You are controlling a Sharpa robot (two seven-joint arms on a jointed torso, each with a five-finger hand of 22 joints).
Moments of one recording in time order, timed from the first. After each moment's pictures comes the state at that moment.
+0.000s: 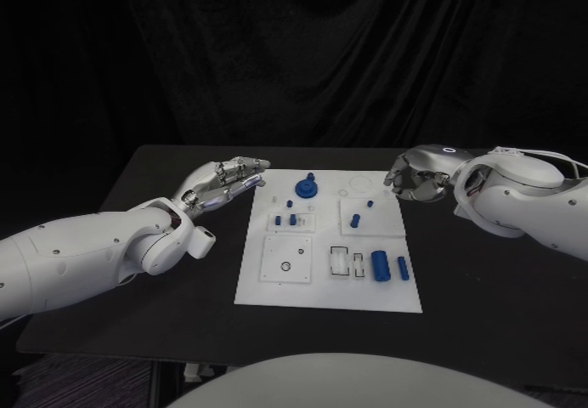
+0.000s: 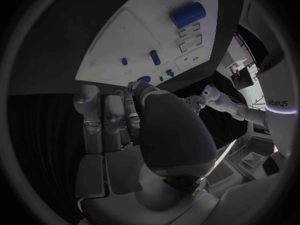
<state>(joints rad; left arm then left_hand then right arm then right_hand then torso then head) 1.14 -0.94 -0.21 1.46 -0.39 -0.18 0.66 1.30 0.16 -0.24 0.29 0.12 0.54 0.04 0.07 0.31 0.06 0.12 0.72 0.29 0.31 0.10 0.09 0.34 0.15 0.36 0.18 0.07 0.78 1.36 -0.90 -0.25 1.50 -1.48 -0.22 -0.09 1.46 -0.14 0.37 0.17 0.49 0.91 0.10 0.10 0.28 0.65 0.08 0.72 0.79 1.38 -0.02 1.10 1.22 0.11 1.30 0.08 0.93 1.31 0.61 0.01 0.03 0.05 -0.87</state>
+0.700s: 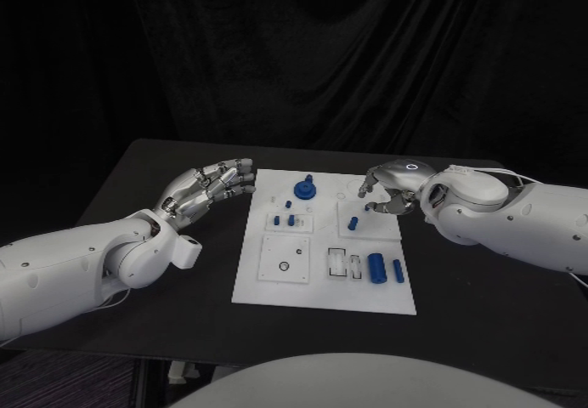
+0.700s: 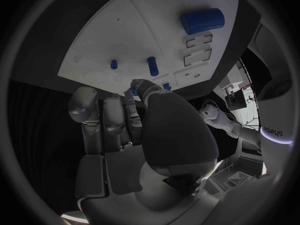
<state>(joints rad) 1.14 -0.94 -0.21 1.47 -0.23 -0.02 0.67 1.31 0.22 -0.27 0.29 0.20 0.50 0.03 0.07 0.29 0.06 0.17 0.75 0.21 0.35 0.15 0.10 0.37 0.15 0.37 0.23 0.07 0.75 1.26 -0.84 -0.25 1.42 -1.65 -0.30 -0.07 1.43 -0.15 0.33 0.17 0.47 0.87 0.08 0.09 0.34 0.55 0.11 0.62 0.65 1.40 0.00 1.19 1.24 0.11 1.35 0.11 1.01 1.31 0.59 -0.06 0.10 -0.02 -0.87</state>
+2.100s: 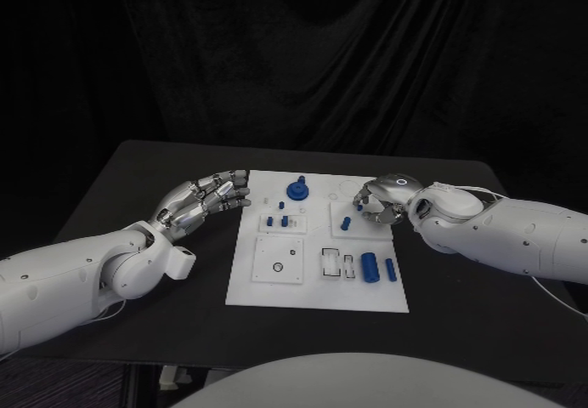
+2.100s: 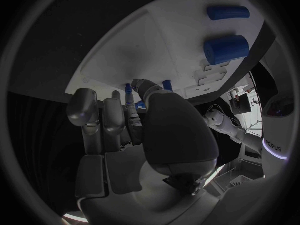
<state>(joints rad) 1.10 -0.91 -0.21 1.42 -0.21 0.05 0.68 1.42 0.24 -0.26 0.28 0.34 0.48 0.02 0.07 0.29 0.05 0.18 0.77 0.18 0.40 0.18 0.15 0.40 0.15 0.40 0.27 0.08 0.73 1.15 -0.75 -0.24 1.22 -1.64 -0.39 -0.01 1.41 -0.14 0.34 0.16 0.44 0.88 0.07 0.08 0.40 0.67 0.11 0.57 0.48 1.40 0.01 1.21 1.20 0.11 1.37 0.11 1.04 1.31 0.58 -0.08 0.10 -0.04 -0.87</state>
